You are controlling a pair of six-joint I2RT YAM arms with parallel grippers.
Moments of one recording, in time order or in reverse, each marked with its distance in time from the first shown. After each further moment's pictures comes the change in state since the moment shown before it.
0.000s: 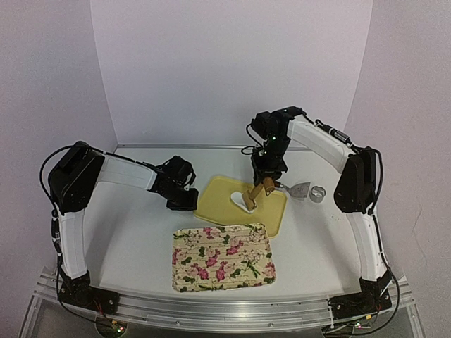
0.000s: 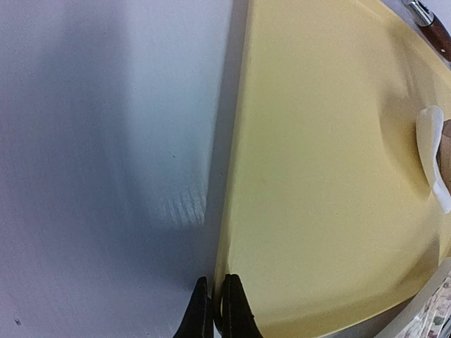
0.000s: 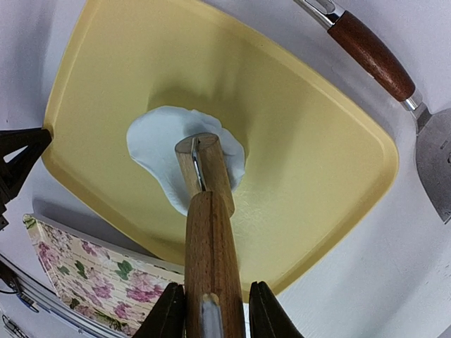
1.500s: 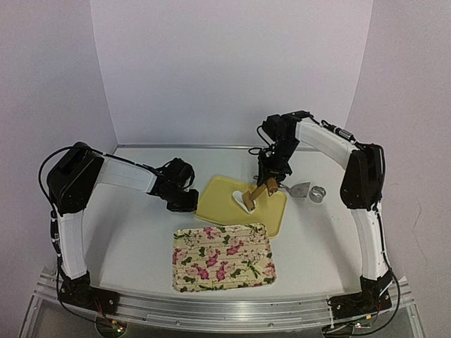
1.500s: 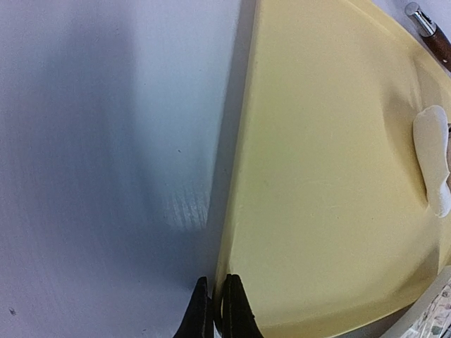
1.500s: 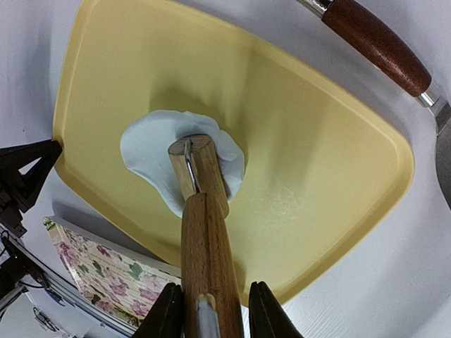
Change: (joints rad) left arm -0.013 -0.015 -0.035 0.036 -0.050 -0.047; right arm -0.090 -0.021 -0.128 0.089 -0.132 0.000
